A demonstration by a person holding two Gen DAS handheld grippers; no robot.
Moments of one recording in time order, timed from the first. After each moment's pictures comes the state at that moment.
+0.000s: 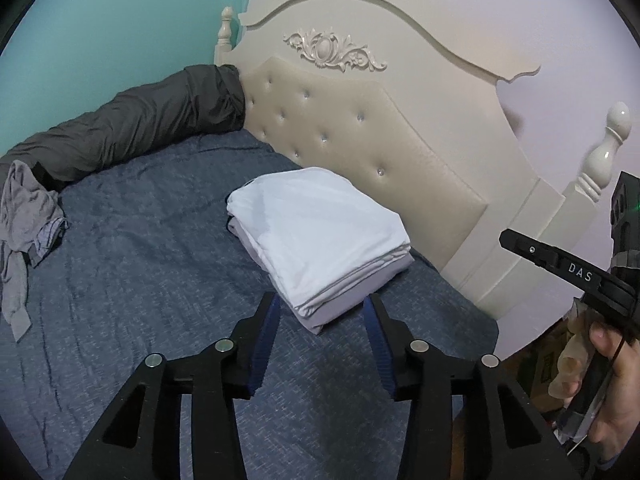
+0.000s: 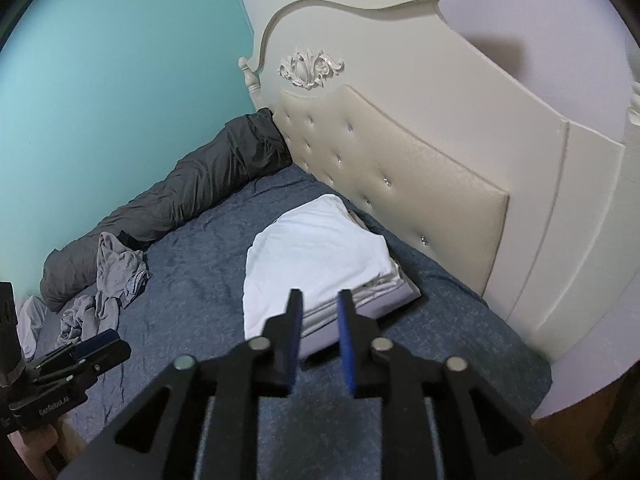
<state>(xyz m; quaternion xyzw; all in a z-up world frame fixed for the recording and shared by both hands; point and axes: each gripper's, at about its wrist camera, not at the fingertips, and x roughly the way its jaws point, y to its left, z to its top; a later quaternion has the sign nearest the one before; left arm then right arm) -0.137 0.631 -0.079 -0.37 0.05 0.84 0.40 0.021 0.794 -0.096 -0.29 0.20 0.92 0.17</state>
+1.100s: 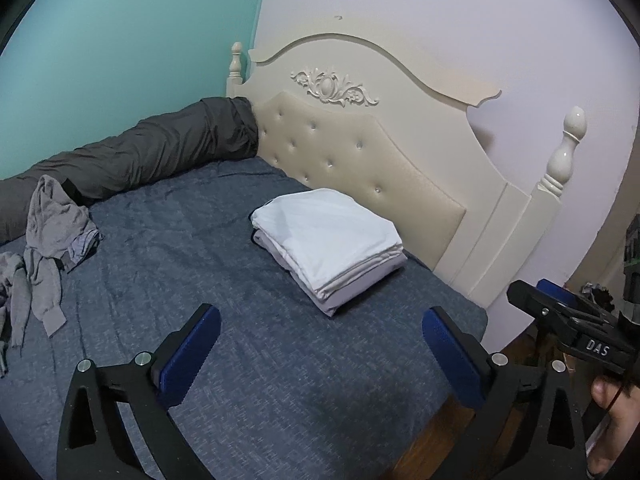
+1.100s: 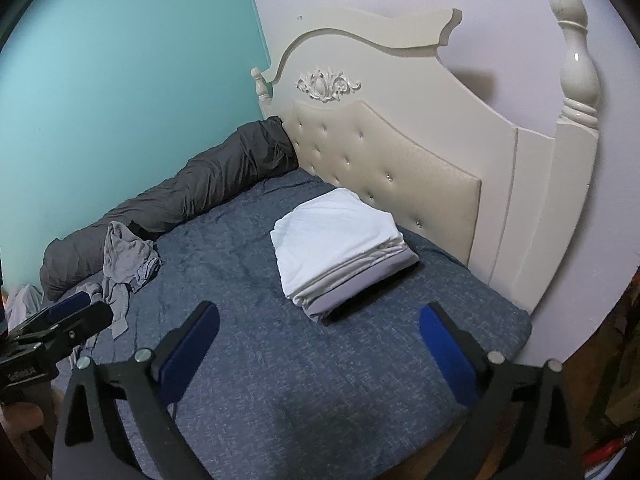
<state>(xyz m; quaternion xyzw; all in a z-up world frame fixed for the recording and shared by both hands) -0.075 0.532 -0.036 -0.32 0.05 0.86 0.40 0.104 0.671 -0.071 -0.27 0.17 0.93 0.20</state>
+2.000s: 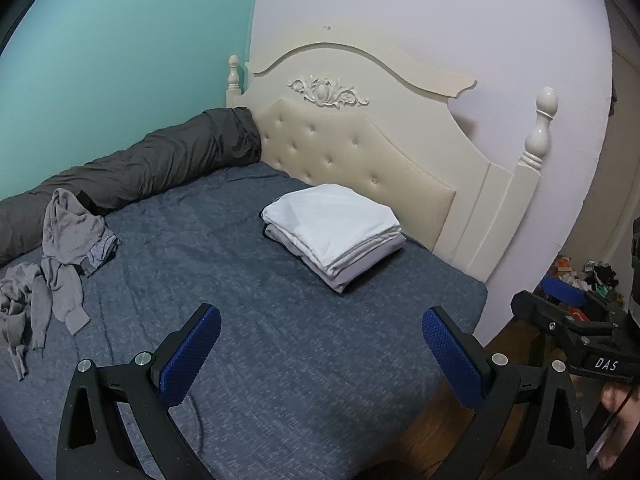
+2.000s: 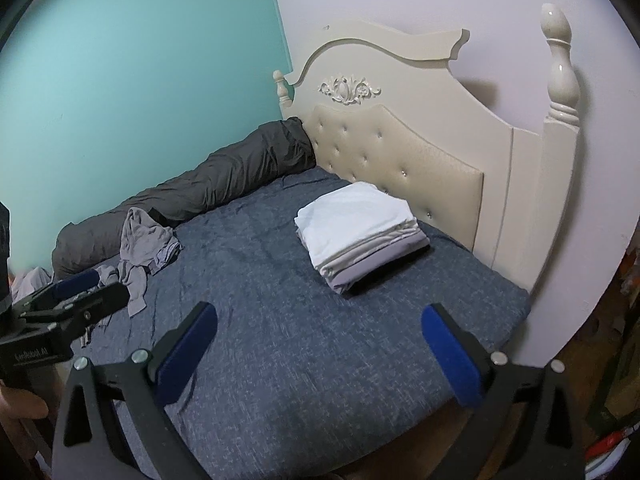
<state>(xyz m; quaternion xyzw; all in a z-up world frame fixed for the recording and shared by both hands) -0.028 0.472 -0.033 -0.30 0.08 0.86 0.40 0.155 0.593 -0.075 -0.26 0.16 0.93 0.19</state>
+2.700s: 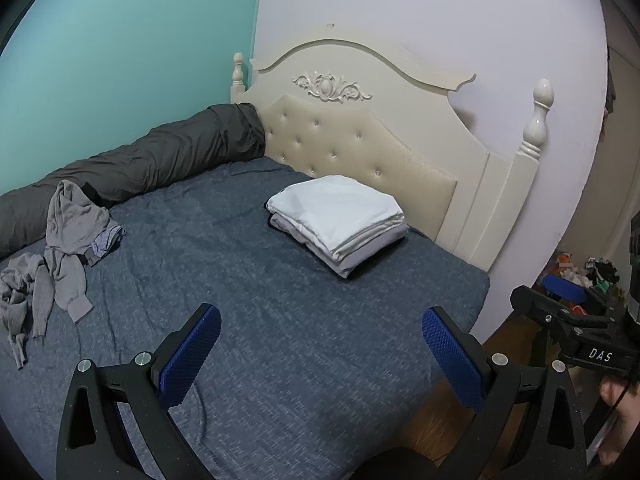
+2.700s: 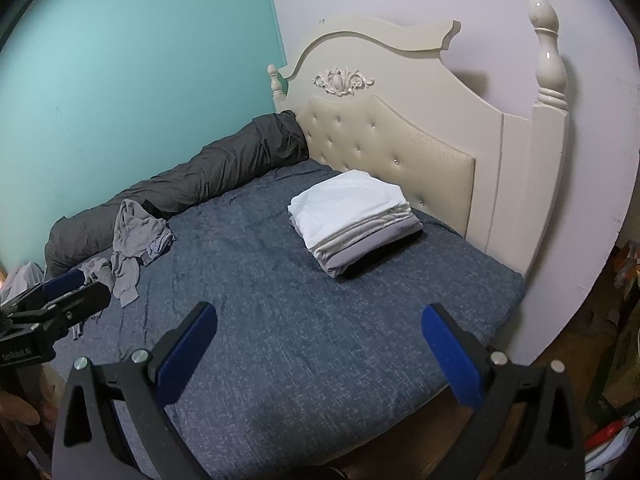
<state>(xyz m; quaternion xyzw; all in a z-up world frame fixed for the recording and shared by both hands) -0.014 0.450 -0.055 -0.29 0.08 0.86 0.40 0.165 0.576 -0.098 -0.27 0.15 0.93 0.21</state>
